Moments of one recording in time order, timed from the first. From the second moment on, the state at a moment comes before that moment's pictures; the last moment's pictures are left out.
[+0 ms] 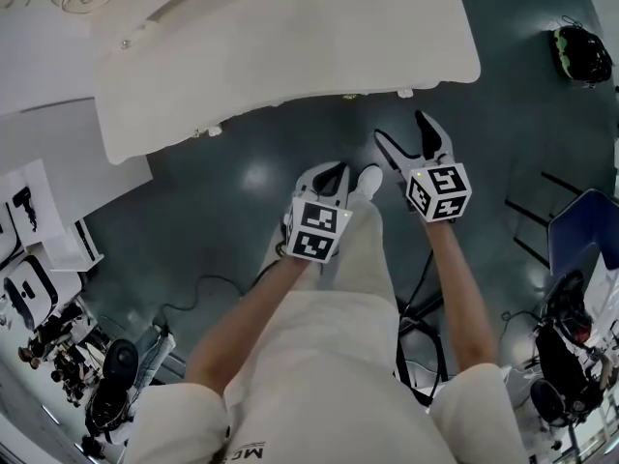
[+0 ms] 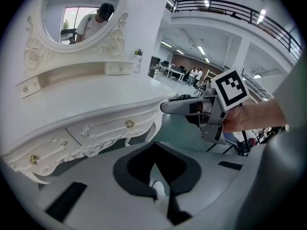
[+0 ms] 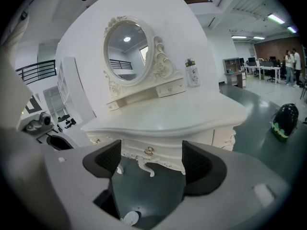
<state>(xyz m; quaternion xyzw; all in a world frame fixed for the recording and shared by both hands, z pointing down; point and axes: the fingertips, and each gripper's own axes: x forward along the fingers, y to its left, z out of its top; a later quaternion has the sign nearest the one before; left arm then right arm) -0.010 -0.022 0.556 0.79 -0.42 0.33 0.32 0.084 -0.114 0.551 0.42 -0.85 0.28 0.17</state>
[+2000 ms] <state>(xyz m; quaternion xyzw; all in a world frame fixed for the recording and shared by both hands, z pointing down) -0.070 0.043 0.313 0.87 -0.42 0.15 0.19 0.012 0.027 0.288 0.49 -0.85 0.18 0.08</state>
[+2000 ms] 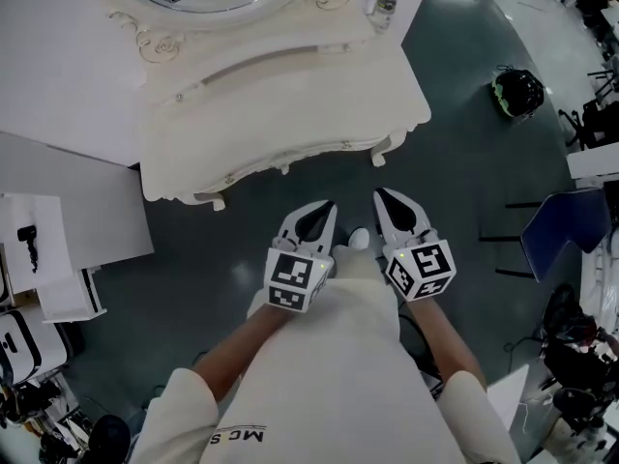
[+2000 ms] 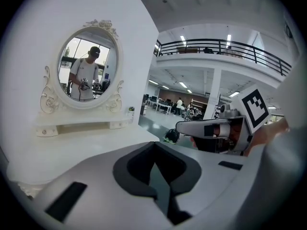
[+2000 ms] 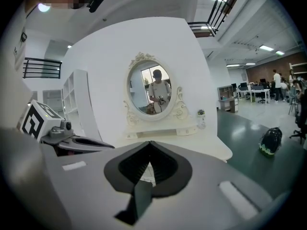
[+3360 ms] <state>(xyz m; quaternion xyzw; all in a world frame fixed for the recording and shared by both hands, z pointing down) -0.108 0.070 0.286 0.90 -0.39 0.13 0.15 -0.056 0.077 0.281 0.51 -0.84 0.19 0.07</state>
